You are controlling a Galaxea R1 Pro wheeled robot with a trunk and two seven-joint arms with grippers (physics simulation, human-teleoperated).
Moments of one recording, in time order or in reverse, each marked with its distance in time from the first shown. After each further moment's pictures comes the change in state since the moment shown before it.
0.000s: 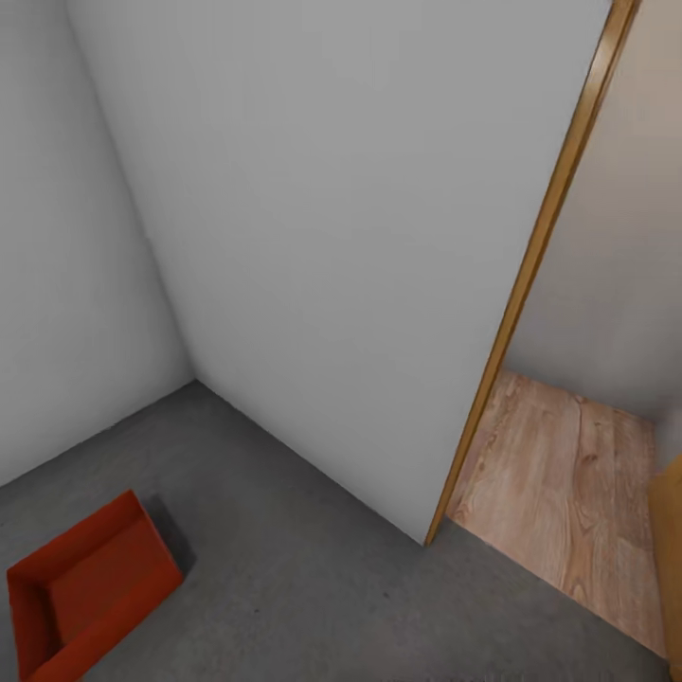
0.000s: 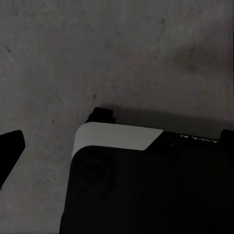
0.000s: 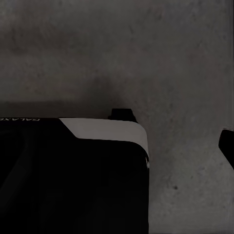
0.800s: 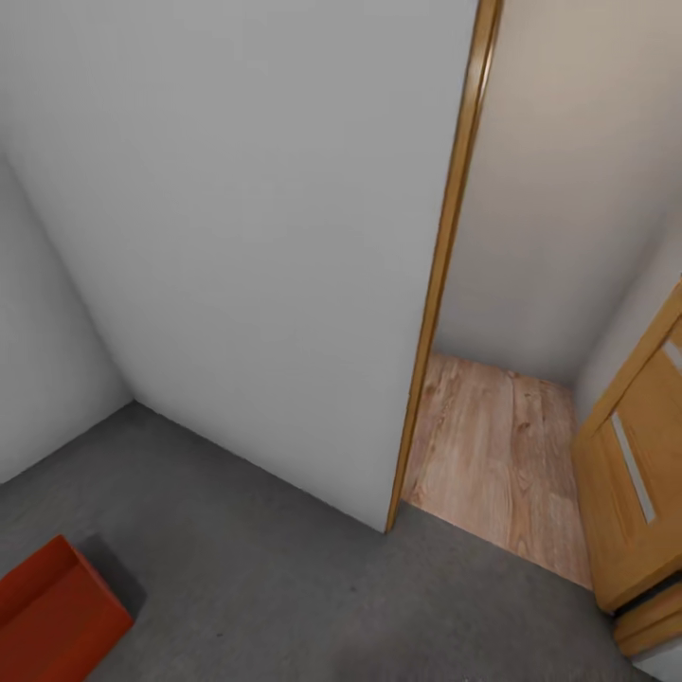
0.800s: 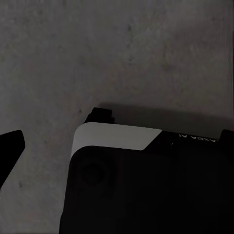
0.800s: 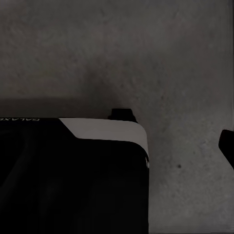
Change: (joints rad) left arm 0.000 -0.004 -0.001 0.000 -0.005 0.000 0.000; right arm 0.000 0.000 0.000 0.000 0.000 0.000 0.000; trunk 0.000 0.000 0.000
